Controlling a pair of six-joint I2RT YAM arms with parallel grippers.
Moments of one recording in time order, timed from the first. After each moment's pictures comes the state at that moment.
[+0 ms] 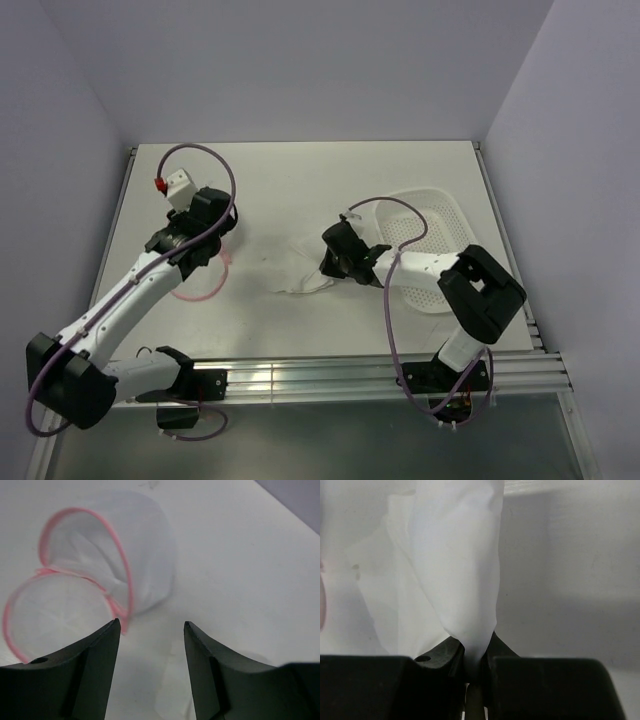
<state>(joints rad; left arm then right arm) -0.53 1.13 0.98 -0.53 -0.66 -0.88 0.77 1.65 0.83 -0.03 0.20 0.88</state>
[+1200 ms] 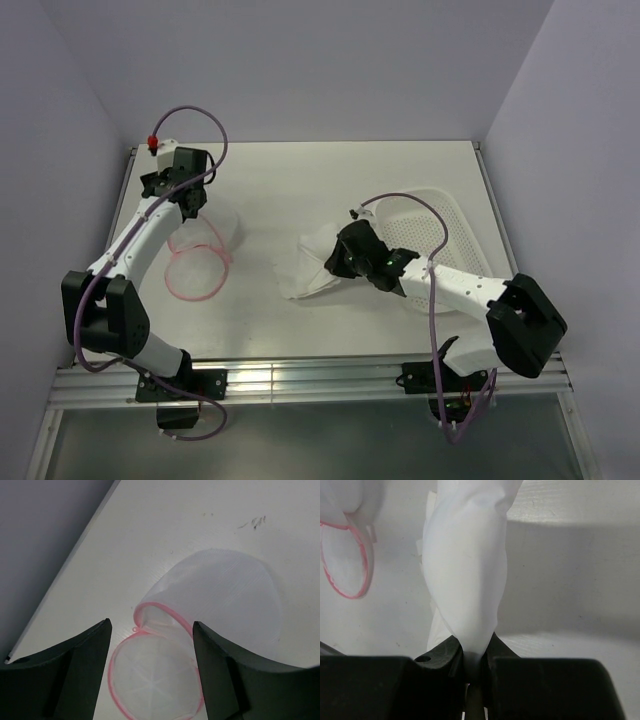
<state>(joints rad) -0.20 1.52 1.29 -0.61 -0.72 -0.46 0.77 1.36 0.77 -0.14 0.14 0.84</state>
